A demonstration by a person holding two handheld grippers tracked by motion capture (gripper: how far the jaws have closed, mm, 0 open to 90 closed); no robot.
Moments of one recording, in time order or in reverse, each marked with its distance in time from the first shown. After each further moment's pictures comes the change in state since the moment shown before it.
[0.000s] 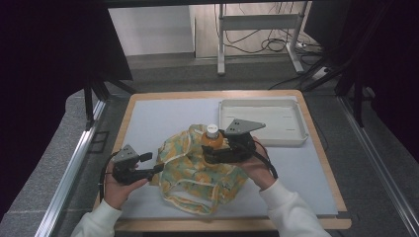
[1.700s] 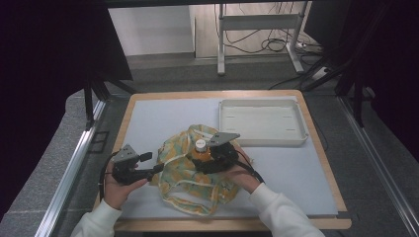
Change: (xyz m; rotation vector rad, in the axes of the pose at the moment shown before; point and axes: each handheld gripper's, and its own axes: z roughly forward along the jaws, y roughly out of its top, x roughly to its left) left arm 0.000 0.001 -0.002 -0.006 0.006 0.003; right arm 0.011 -0.040 0.060 0.143 0.011 -0.022
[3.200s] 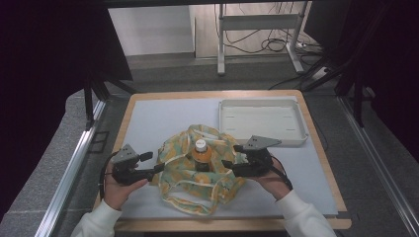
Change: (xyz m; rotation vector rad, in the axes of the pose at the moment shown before) left arm -0.005 0.004 -0.003 -0.017 0.001 0.006; right arm -0.028 -0.038 -0.077 -0.055 -0.043 0.072
